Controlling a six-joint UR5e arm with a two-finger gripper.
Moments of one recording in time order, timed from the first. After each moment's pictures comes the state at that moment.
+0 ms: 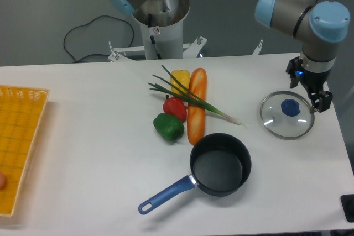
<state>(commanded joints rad) 2.89 -1.98 -1.53 -1.08 1.57 2.00</state>
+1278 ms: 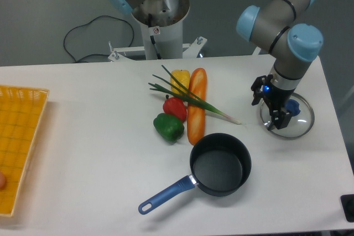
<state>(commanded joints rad) 2.87 -1.97 -1.71 -1.04 1.33 2.07</state>
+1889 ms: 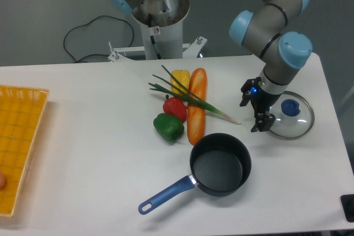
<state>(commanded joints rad) 2.86 -1.98 -1.79 -1.05 1.33 2.16</state>
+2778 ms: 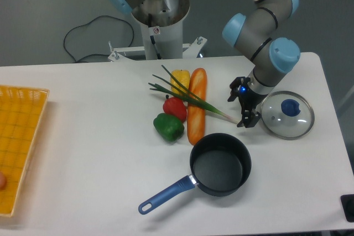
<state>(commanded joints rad) 2.86 -1.99 -1.84 -1.05 1.33 2.16</state>
